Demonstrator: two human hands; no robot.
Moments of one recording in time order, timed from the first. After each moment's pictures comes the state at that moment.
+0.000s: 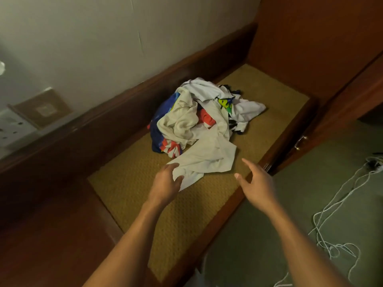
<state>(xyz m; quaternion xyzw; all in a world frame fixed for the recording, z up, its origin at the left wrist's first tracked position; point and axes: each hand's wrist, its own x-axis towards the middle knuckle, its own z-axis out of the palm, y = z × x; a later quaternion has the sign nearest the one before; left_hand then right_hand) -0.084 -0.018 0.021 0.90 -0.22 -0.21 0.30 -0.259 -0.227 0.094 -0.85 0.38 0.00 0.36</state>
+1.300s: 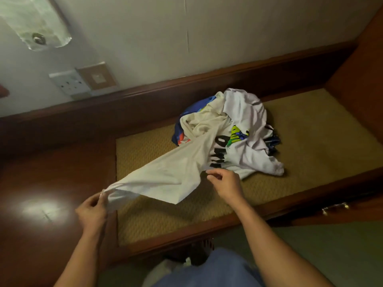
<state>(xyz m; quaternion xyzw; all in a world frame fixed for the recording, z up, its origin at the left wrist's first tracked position) -0.211 0.075 0.013 0.79 0.40 0.10 0.47 -0.162 -0.301 0.026 -0.86 0.11 0.09 0.49</state>
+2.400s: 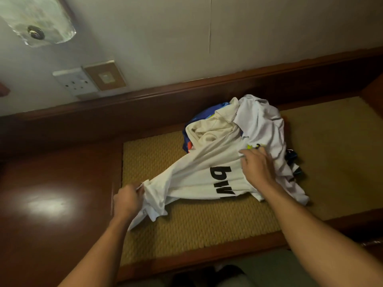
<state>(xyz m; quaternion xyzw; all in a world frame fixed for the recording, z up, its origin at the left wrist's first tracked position) -0.121 0.054 -0.030 0.96 0.17 -0.08 0.19 -0.036 -0.349 -0.007 -0.99 -0.01 -0.03 0.14</state>
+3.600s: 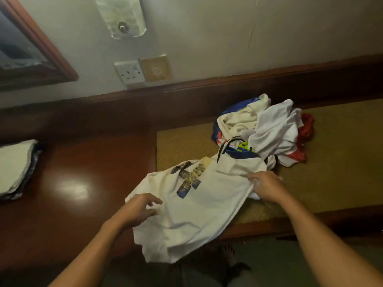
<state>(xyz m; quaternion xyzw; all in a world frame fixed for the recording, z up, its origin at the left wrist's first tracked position) -0.224 0.142 0.033 0.93 0.00 -0.29 0.23 -0.134 -0.282 0.018 -0.95 0.01 0.25 0.17</state>
